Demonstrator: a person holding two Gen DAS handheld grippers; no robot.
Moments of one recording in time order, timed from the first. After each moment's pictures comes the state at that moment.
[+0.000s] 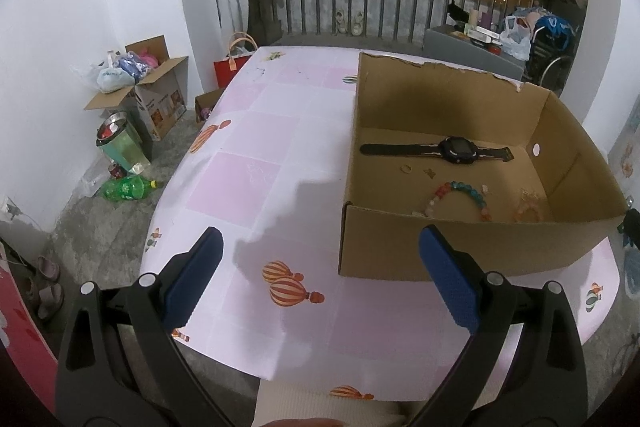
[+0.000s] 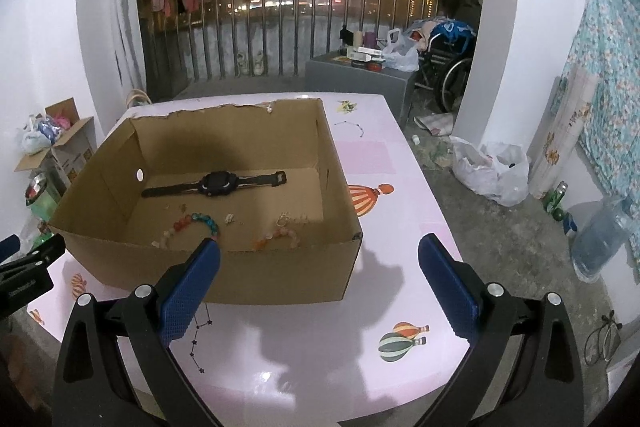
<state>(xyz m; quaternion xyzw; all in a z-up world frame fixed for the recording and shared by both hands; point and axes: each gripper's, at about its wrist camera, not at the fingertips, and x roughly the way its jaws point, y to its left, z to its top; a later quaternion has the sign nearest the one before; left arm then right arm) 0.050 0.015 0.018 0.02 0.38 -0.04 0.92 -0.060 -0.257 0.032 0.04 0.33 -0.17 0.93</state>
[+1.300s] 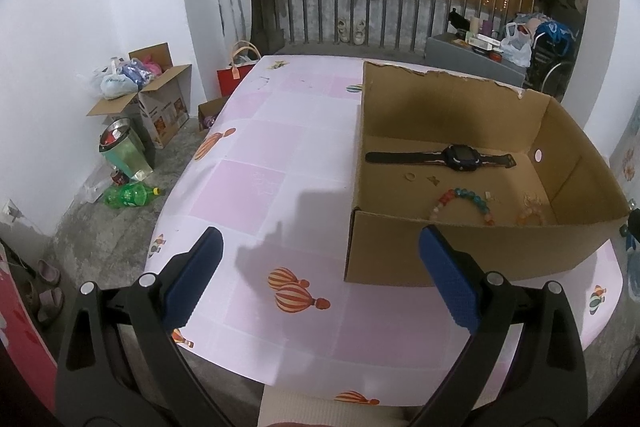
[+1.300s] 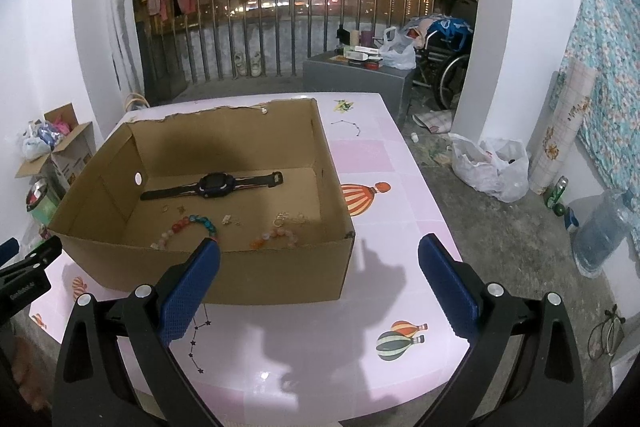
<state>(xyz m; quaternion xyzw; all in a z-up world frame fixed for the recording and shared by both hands) 0.052 0.020 0.017 0.03 0.37 -0.03 0.93 -0.060 -0.256 0.027 0.04 0.33 -0.17 0.93</state>
